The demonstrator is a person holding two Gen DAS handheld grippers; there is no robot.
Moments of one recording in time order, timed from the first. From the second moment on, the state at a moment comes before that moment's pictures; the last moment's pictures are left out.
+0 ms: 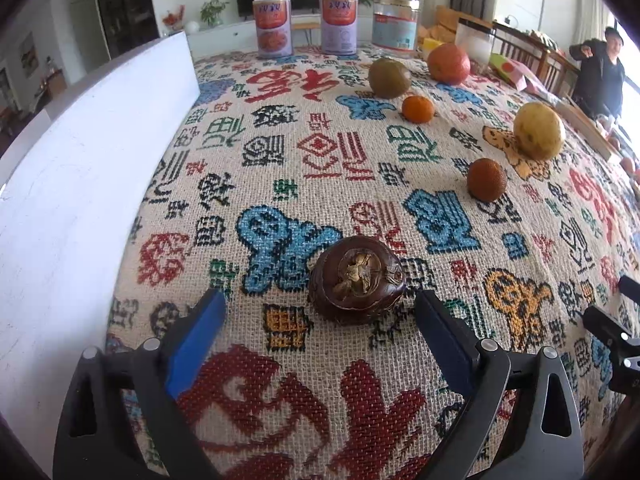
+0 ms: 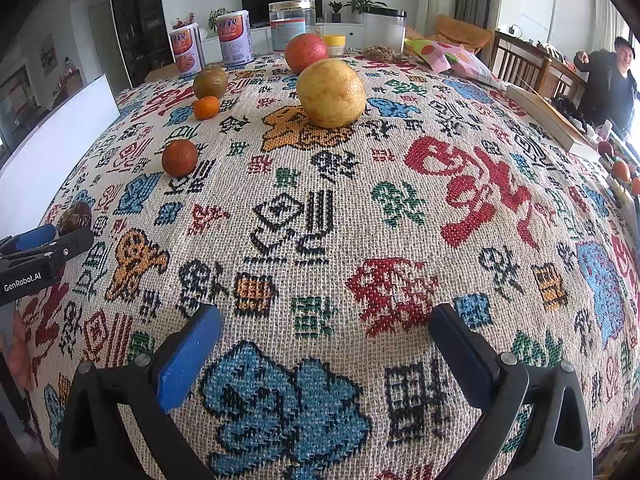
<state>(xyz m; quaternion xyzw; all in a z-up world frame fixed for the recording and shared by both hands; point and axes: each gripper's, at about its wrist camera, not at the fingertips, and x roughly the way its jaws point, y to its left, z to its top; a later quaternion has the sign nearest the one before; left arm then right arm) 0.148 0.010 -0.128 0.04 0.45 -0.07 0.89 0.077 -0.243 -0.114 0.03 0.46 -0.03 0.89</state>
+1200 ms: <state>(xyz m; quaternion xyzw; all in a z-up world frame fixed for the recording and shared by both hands) 0.056 0.182 0.023 -0.23 0.39 -0.09 0.89 0.113 -0.061 0.009 0.03 0.46 0.31 0.83</state>
